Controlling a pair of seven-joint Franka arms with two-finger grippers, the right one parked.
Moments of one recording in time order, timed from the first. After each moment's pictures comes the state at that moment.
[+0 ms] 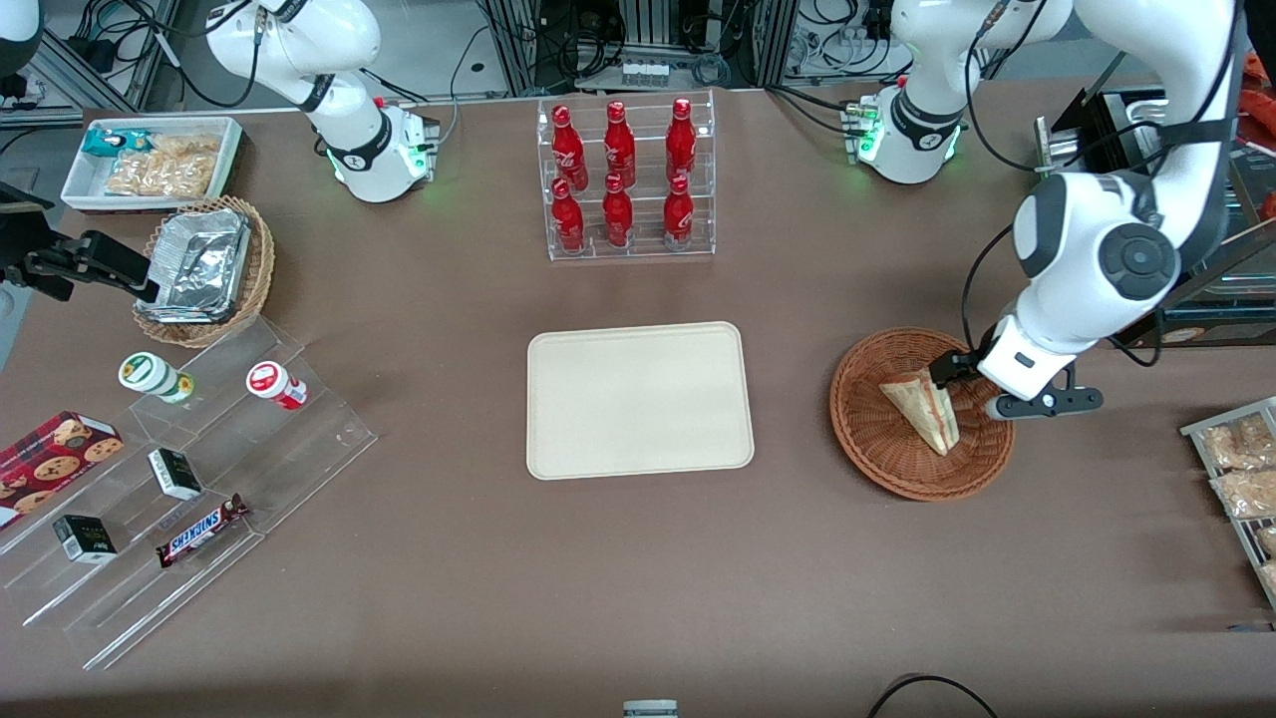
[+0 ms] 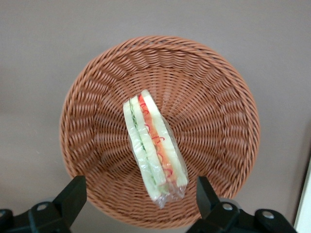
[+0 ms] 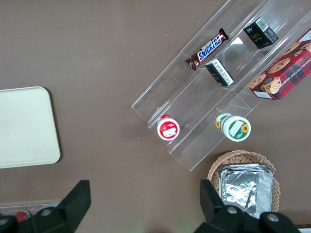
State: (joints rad) arm -0.02 0.11 -0.10 -2.19 0.01 2.29 -0.34
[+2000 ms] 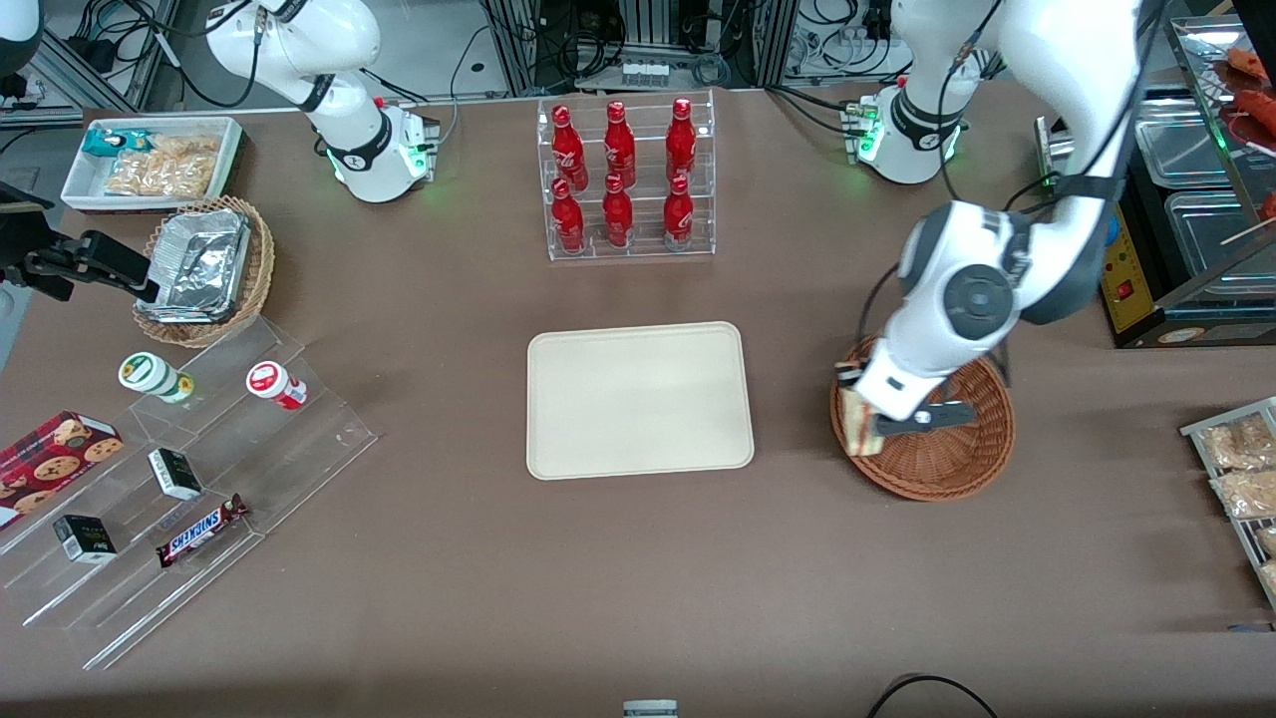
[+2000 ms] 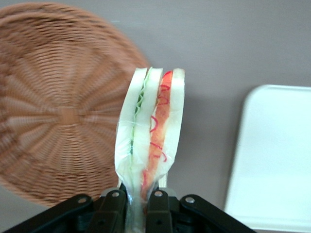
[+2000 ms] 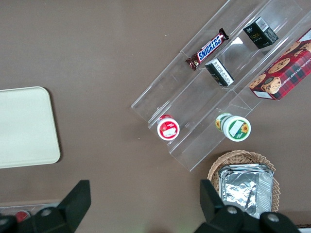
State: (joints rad) arm -0.22 0.29 -0.18 -1.92 0.02 2.11 -0.49
